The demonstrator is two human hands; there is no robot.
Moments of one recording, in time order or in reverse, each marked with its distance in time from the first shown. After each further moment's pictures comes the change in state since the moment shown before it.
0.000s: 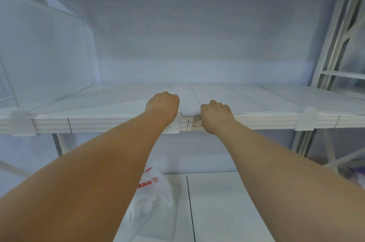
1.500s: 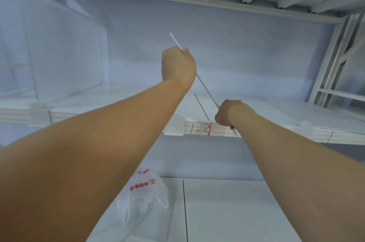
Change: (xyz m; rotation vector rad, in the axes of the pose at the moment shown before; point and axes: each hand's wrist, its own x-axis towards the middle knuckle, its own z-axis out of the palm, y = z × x) left_hand -0.018 0.008 -0.108 -1.262 0.560 -0.352; right_hand -0.018 0.001 -0.067 0.228 -0.195 0.376
